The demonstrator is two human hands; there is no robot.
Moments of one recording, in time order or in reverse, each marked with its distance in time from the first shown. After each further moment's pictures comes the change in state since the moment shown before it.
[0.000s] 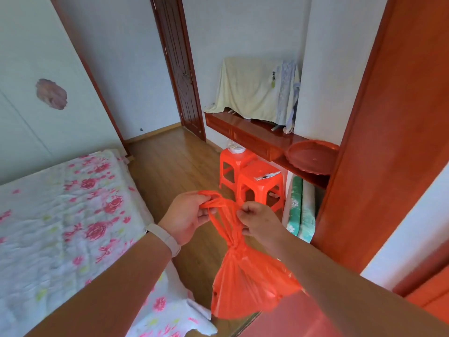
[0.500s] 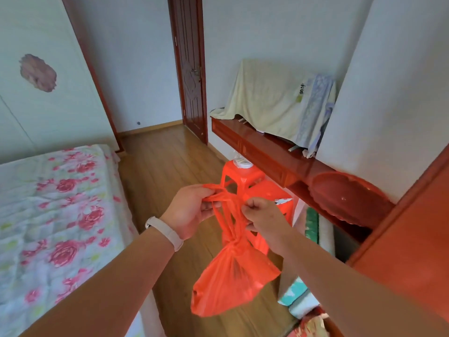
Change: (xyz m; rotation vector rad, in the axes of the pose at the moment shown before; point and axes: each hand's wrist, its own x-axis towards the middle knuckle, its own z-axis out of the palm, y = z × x) left_hand 0.242 0.061 -0.050 -0.104 -0.088 0.050; right_hand 0.256 -0.035 0.027 -0.063 0.002 -0.004
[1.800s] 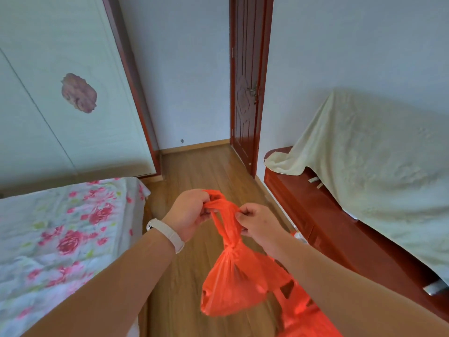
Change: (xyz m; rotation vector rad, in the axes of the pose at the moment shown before) left_hand 0.582 0.201 -0.173 0.015 0.443 0.006; right_hand 0.661 -0.117 0.136 -0.049 -0.323 -0.061
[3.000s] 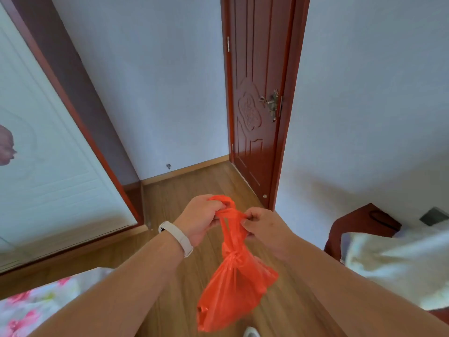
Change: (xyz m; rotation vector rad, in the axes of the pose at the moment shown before) left_hand 0.702 0.165 -0.029 0.238 -0.253 0.000; right_hand 0.700 -0.046 0.032 -0.062 0.025 0.066
